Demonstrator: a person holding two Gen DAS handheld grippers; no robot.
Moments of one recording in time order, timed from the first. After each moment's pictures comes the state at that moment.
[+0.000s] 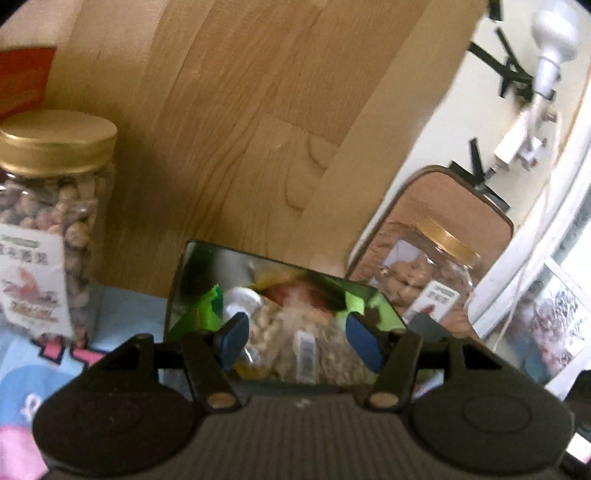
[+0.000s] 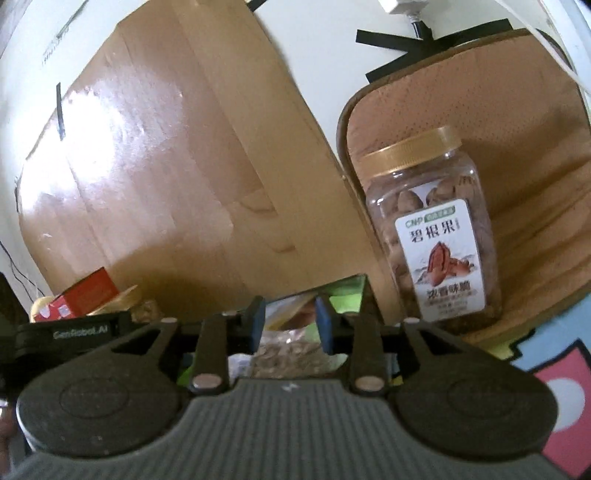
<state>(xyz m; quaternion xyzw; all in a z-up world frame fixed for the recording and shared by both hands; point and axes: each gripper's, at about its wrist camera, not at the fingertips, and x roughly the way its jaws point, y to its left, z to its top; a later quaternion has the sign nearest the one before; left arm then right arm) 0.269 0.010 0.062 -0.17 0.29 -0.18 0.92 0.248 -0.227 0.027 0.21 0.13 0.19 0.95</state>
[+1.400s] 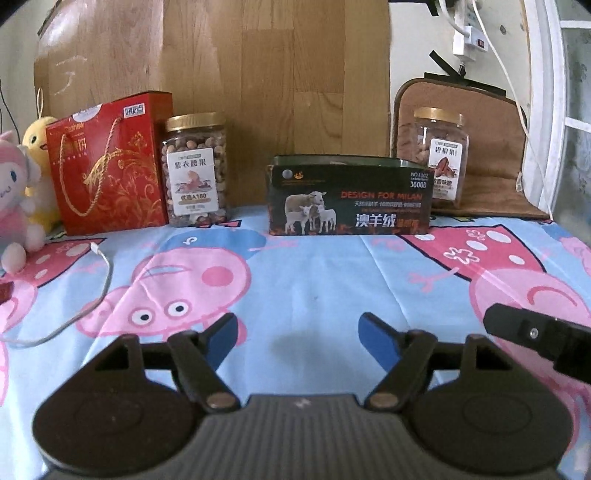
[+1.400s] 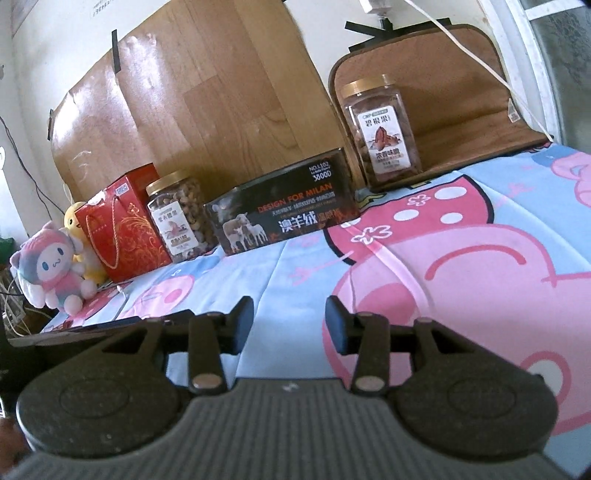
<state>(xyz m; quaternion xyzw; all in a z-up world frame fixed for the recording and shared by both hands) 0.042 -0.017 0.012 0.02 0.27 -0.02 0.96 0.046 -0.208 -0.021 0.17 0.20 0.16 0.95</state>
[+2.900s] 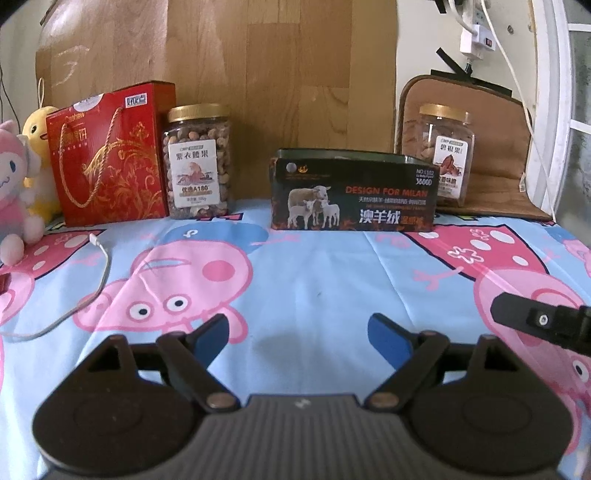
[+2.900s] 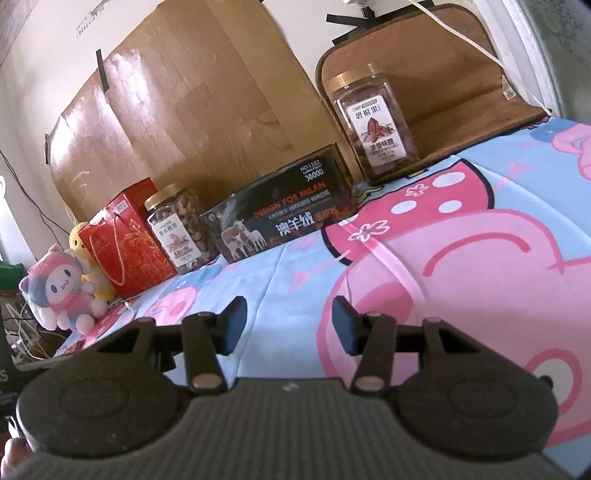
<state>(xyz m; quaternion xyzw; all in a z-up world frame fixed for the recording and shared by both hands) 0.051 -0.011 0.009 0.00 0.29 -0.02 0.96 0.054 -0.220 -0.025 0.22 0.20 0.16 0.94</state>
